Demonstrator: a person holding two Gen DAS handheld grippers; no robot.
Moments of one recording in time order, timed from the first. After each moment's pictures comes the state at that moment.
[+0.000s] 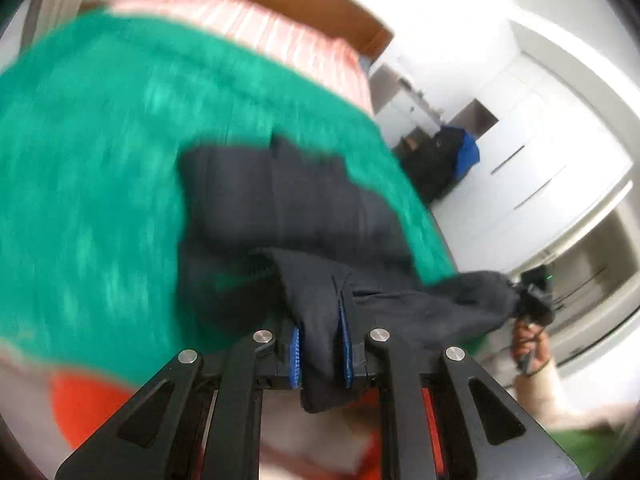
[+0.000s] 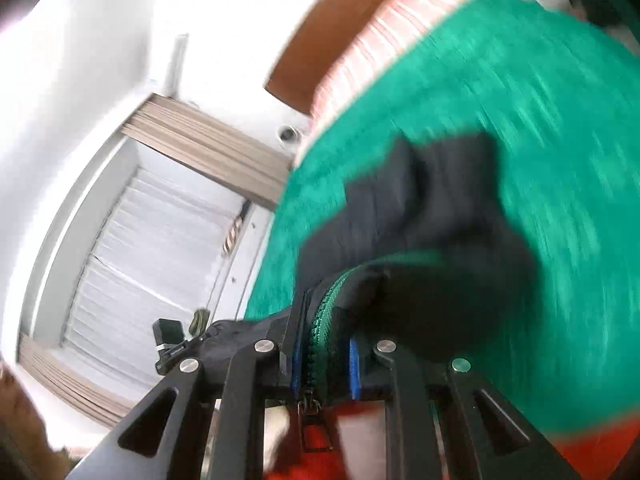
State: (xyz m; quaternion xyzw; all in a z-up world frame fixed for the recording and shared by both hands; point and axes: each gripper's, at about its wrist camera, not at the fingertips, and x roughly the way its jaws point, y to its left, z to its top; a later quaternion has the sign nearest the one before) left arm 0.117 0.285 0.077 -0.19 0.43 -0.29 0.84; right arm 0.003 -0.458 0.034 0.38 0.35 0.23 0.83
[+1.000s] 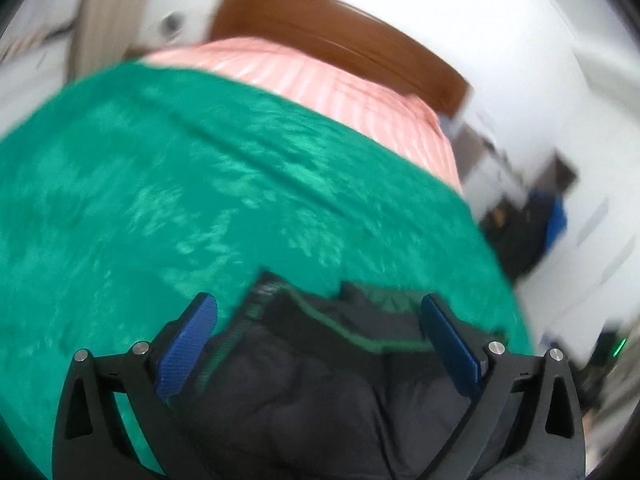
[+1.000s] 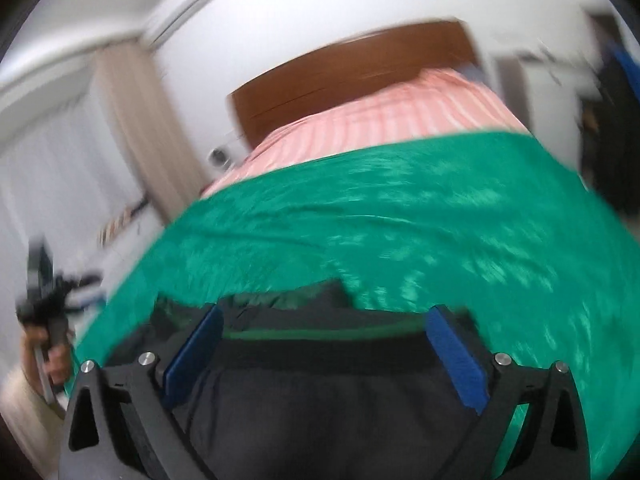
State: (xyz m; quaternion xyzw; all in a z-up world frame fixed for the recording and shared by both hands) left arm 0.333 0.122 0.003 -0.13 0.37 -0.14 0.91; right arm 0.232 -0.365 0.000 0.09 0.30 0.10 0.94
